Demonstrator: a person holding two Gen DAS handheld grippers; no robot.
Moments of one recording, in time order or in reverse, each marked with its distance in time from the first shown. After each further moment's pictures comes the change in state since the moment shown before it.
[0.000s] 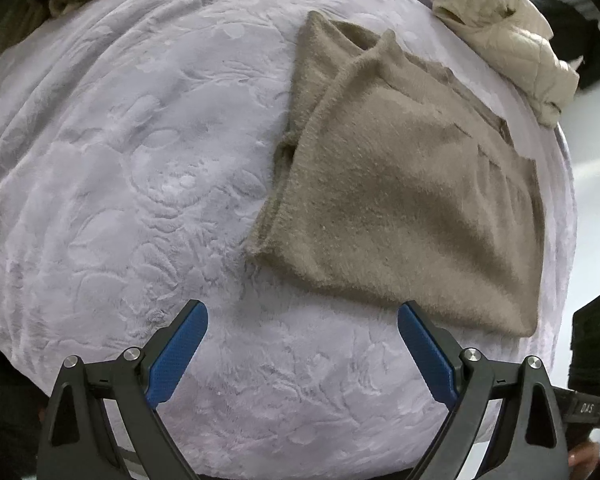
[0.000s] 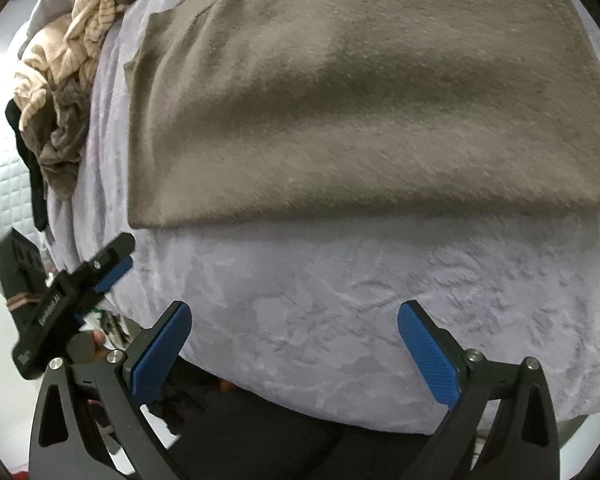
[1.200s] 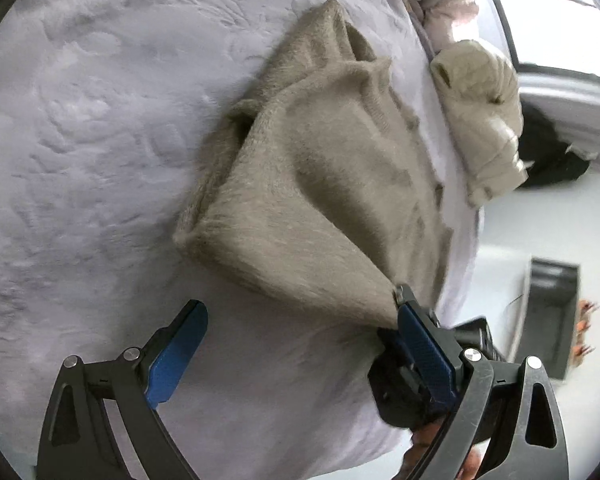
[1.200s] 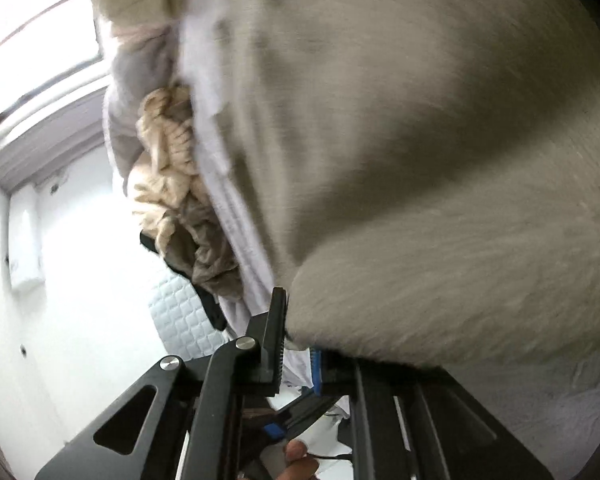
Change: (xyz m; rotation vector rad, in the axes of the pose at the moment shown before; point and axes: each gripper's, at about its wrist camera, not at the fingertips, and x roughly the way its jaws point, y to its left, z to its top) left arm 0.033 0.024 0.002 -0.345 0.010 -0.493; right arm 0.048 0.014 0.053 0.336 -0.163 0.699
